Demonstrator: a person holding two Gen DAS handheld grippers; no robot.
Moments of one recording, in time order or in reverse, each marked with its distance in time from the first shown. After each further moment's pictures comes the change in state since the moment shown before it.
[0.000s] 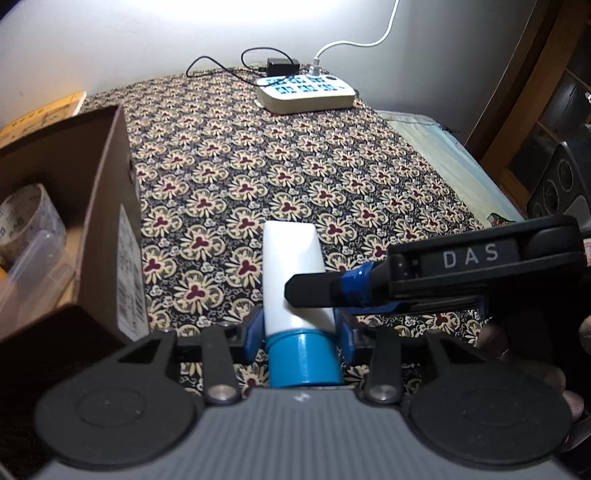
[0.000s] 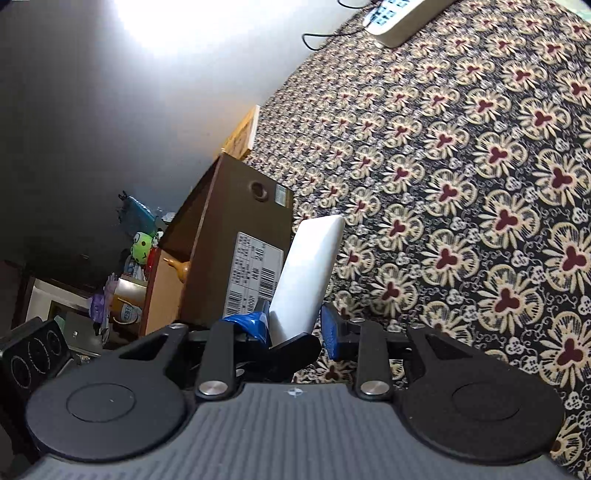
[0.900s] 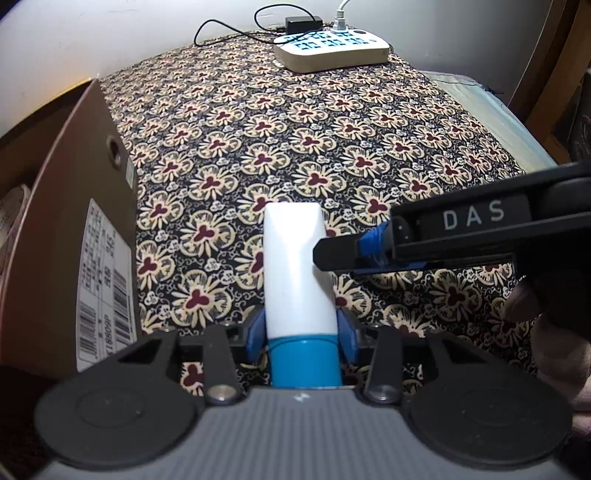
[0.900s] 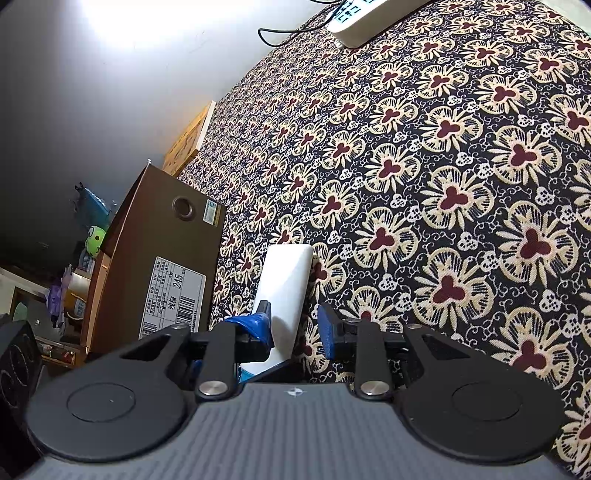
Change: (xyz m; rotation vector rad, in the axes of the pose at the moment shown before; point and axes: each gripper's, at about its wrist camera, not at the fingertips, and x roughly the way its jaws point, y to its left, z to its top) left arm 0.070 -0.007 0.009 0.035 0.123 0.144; right arm 0.044 -0.041 0.044 -0.032 0.041 -0.132
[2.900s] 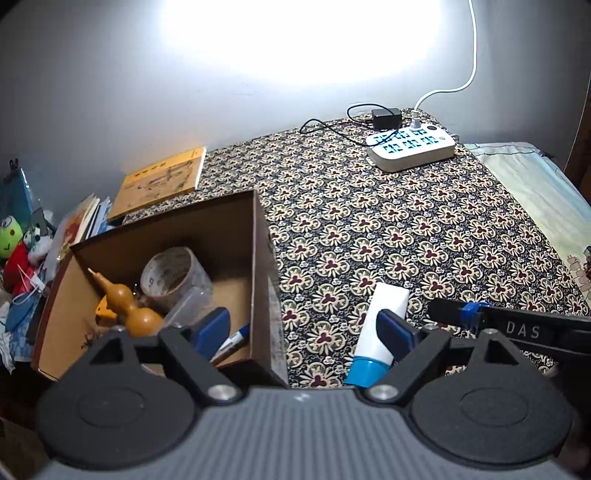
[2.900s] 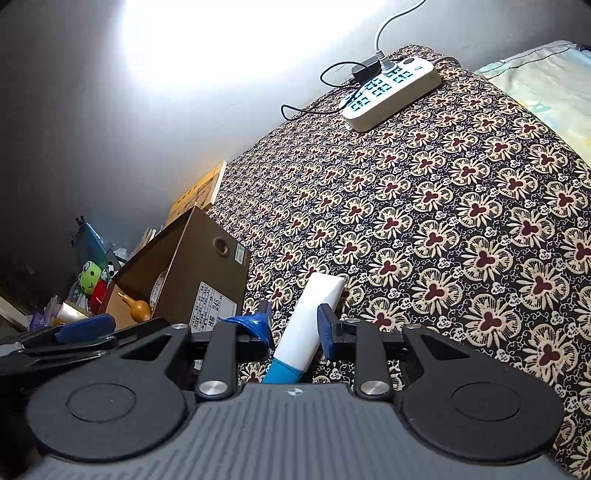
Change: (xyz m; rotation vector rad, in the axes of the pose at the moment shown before) left arm -0.131 0.012 0.013 -0.054 -0.183 0.283; right arm -0.073 0.043 -0.037 -0.056 -0.255 -0.096
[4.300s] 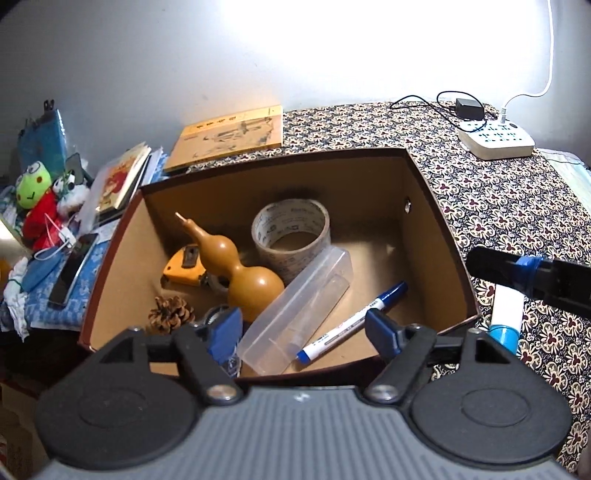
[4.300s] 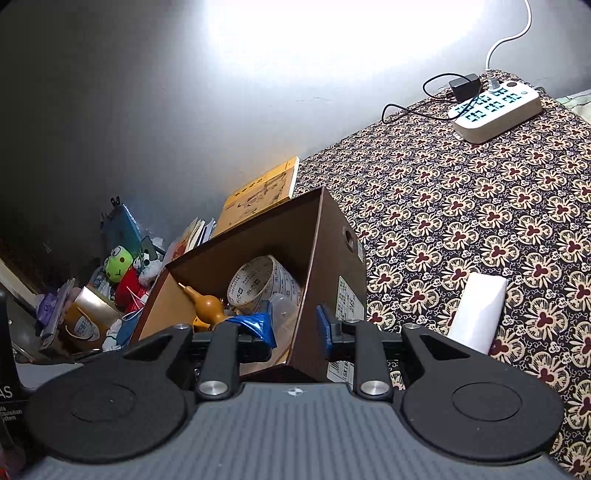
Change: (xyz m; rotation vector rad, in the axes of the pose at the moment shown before) left arm 0.026 0.145 -0.037 -0.110 0.061 0.048; right arm 0.046 0.132 -0.029 -0.110 -0.052 0.061
